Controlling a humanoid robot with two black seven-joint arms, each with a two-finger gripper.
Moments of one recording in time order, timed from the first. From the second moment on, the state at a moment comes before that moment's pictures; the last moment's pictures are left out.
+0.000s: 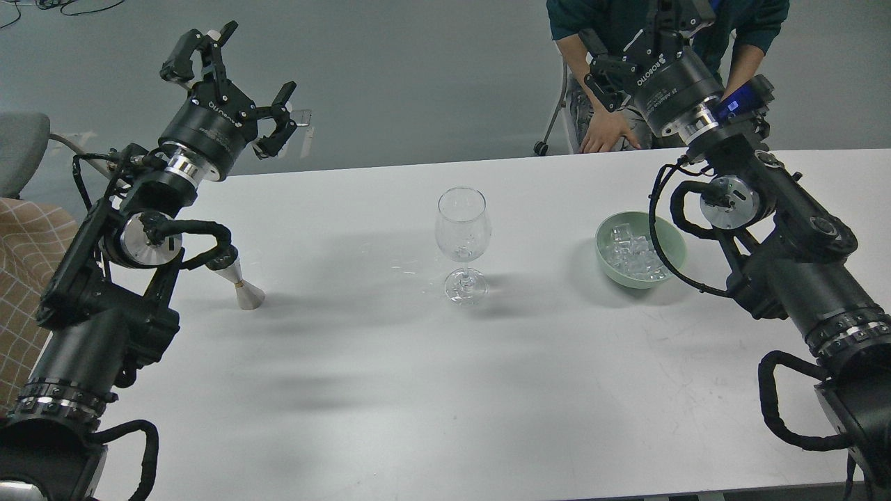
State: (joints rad) left arm -0.64 0.21 -1.37 -0.91 0.47 -0.40 0.00; right arm 0.81 -0.07 1.26 0.69 -0.76 0.47 0.37
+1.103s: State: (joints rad) left arm -0.66 0.22 -1.38 -0.82 0.39 -0.37 0.00; right arm 0.82 -0.13 1.22 0.63 -0.69 0.45 0.37
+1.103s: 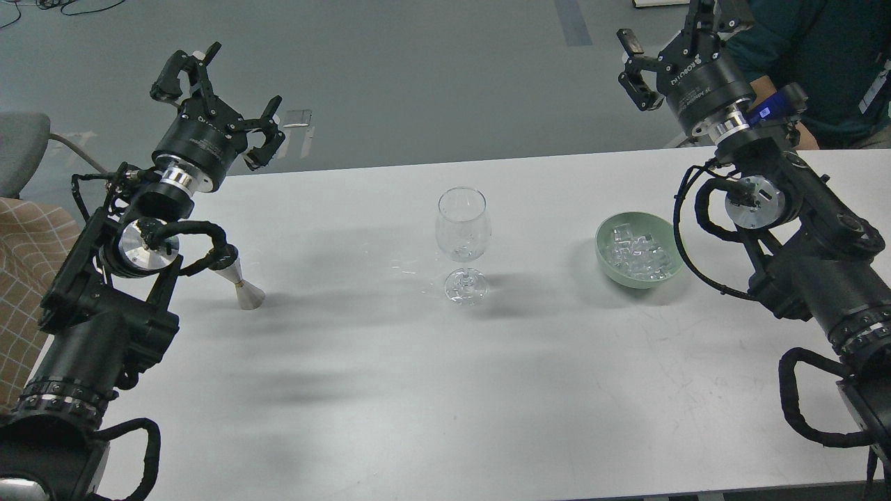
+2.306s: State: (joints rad) left arm -0.63 0.22 -1.38 -0.94 0.39 -0.25 0.00; right arm 0.82 -0.13 1.20 0.64 -0.69 0.42 0.37
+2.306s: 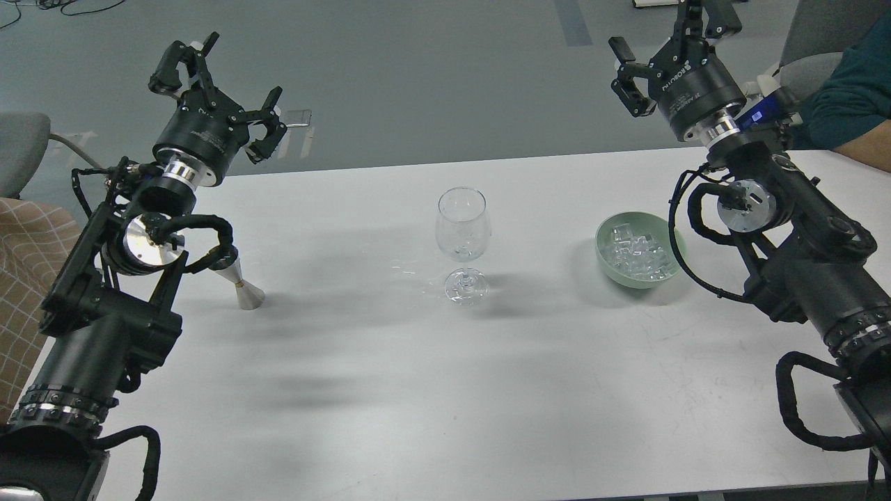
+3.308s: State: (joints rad) left arm -0.60 0.22 -1.39 -1.00 0.40 -0.24 0.01; right arm 0.82 -0.15 1.17 0.65 -0.69 0.41 0.37
